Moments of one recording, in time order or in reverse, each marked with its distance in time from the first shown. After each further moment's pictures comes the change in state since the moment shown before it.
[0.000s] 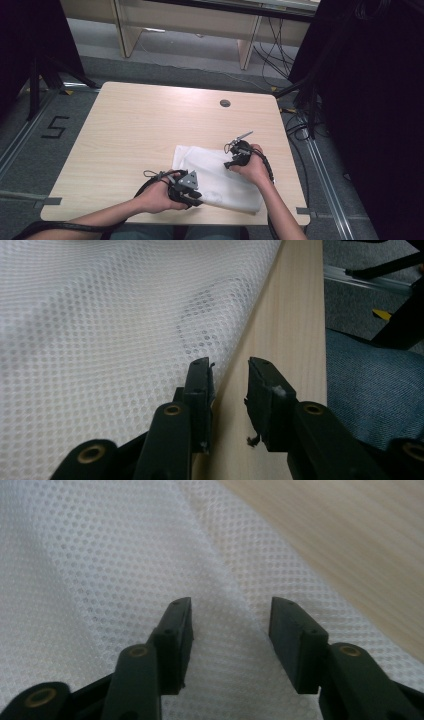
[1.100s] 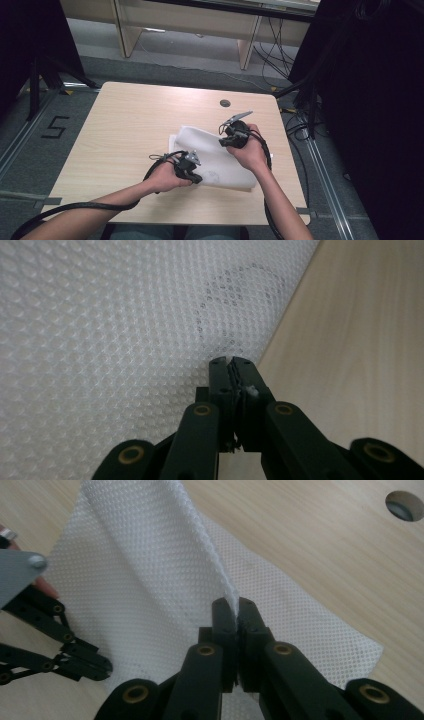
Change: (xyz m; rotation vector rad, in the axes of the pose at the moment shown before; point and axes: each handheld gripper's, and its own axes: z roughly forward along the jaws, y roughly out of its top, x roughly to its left) left arm 0.063 0.014 0.008 0.051 0.113 -0.177; right arm 0.029 0.056 -0.070 -0.160 0.016 -0.053
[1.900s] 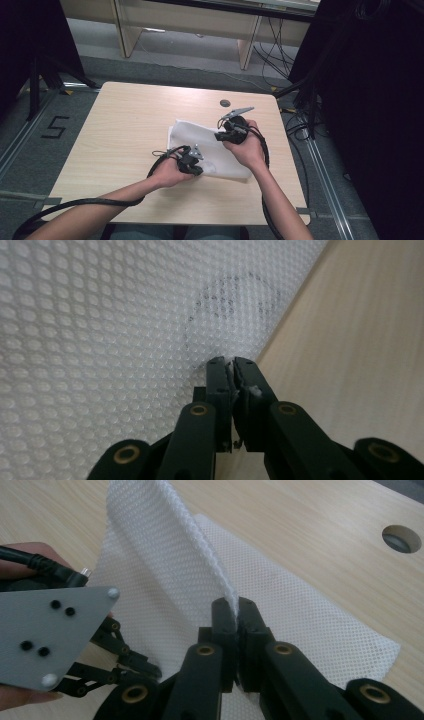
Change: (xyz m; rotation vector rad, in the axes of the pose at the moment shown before) left arm 0.012 0.011 0.006 -0.010 0.111 0.037; right arm 0.007 0.013 -0.010 -0.101 0.026 0.026
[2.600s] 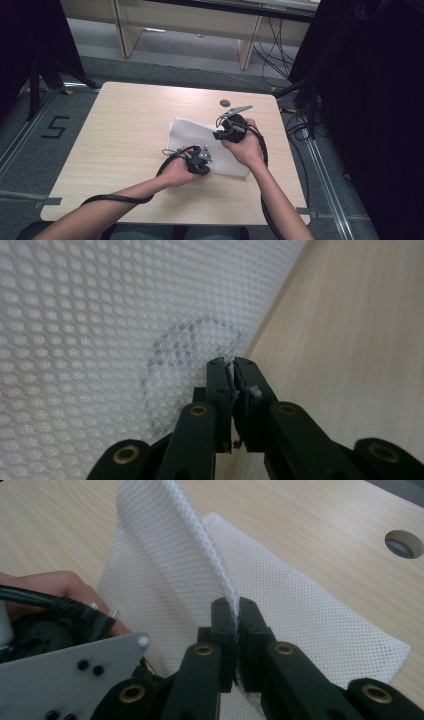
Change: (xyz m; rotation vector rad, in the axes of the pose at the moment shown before) left arm -0.012 0.018 0.014 0.010 0.029 0.112; right arm 0.002 0.004 0.003 -0.026 0.001 -0.003
